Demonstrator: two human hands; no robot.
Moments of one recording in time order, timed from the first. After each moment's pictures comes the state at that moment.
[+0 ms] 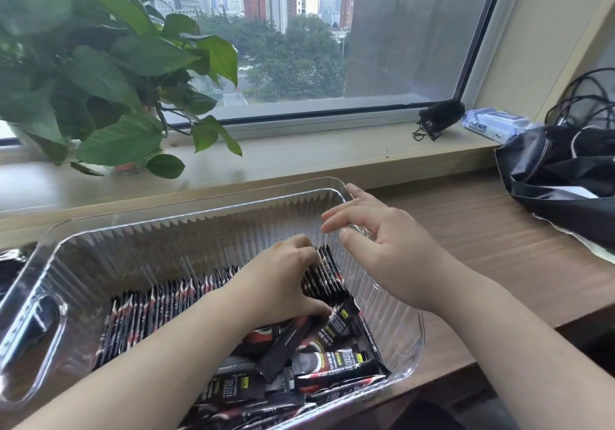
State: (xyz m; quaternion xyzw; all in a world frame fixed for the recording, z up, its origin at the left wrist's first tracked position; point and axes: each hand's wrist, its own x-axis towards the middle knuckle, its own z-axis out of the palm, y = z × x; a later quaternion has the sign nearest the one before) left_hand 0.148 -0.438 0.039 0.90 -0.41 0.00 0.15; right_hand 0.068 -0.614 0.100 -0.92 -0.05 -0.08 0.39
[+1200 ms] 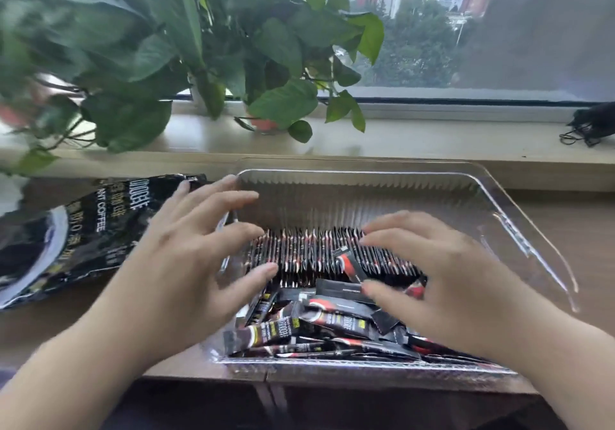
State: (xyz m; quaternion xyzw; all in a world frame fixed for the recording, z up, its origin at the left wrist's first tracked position) left_hand 0.033 -0.228 0.098 0.94 -0.24 0.23 0.10; right_hand 0.036 -0.519 0.097 -0.93 -0.31 -0.11 0.19
